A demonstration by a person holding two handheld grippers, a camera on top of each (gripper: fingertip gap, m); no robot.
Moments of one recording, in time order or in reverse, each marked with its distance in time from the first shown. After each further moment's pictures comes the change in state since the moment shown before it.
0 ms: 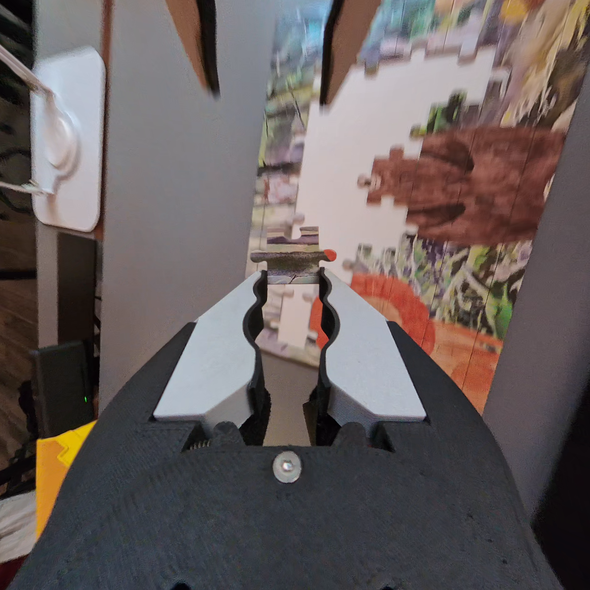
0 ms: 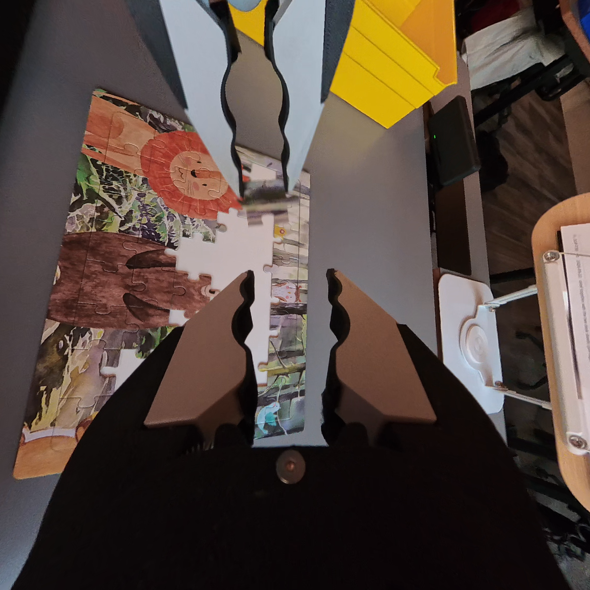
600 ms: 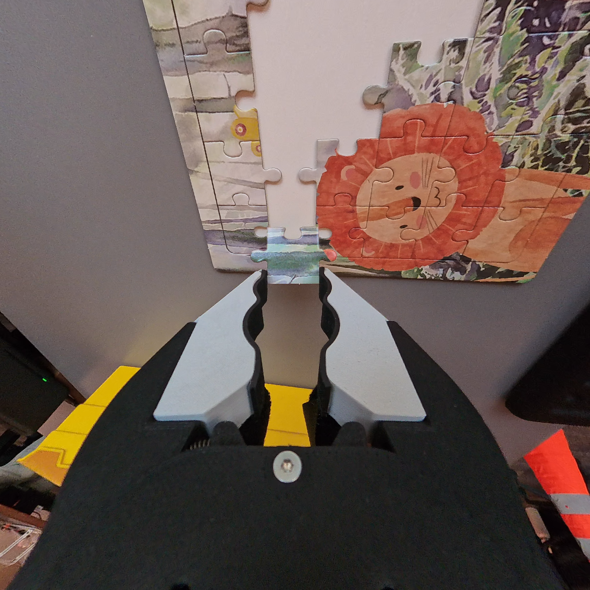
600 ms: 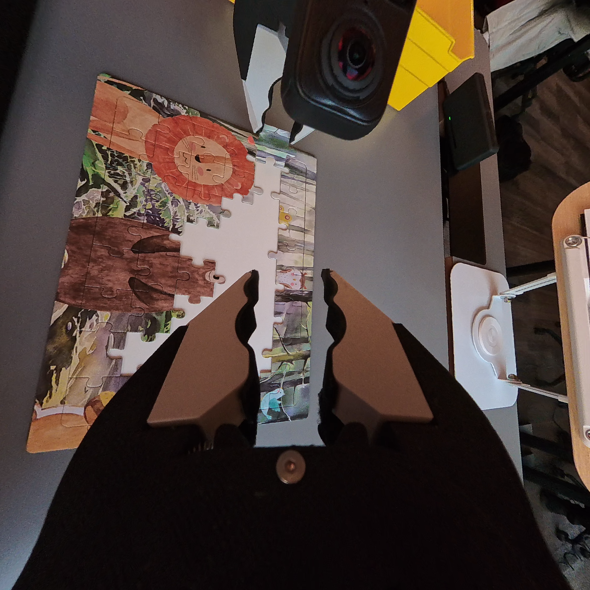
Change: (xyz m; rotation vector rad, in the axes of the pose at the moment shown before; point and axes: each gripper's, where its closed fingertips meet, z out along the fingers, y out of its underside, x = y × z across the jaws) left arm -0.008 0.096 0.015 -0.516 0.347 0.124; right arm -0.001 0.011 -0.004 -0.024 -0.038 0.020
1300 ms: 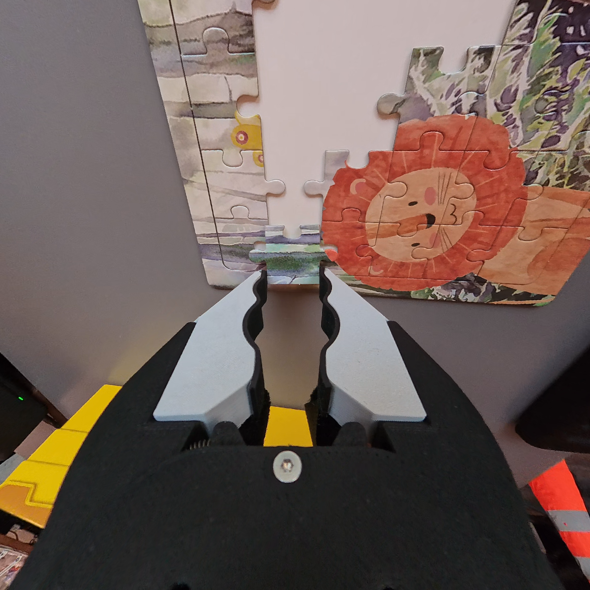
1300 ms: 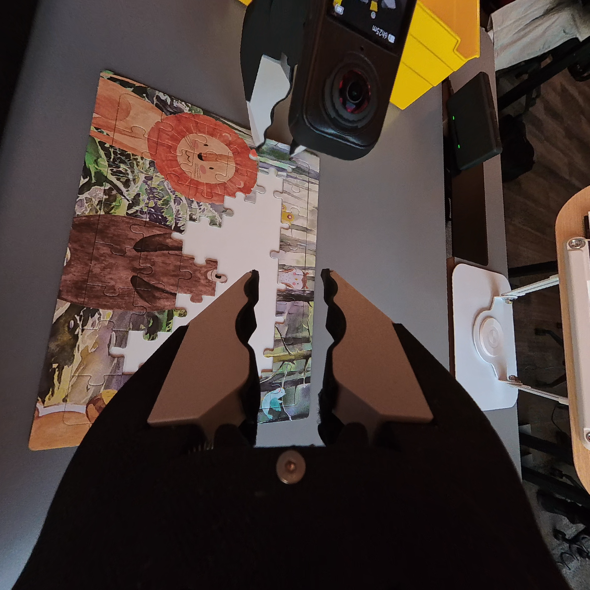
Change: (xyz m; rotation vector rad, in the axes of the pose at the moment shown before) left arm -0.002 -0.004 0.018 0.030 0.012 -0.022; right arm -0.002 0.000 0.001 -0.007 -0.006 -0.008
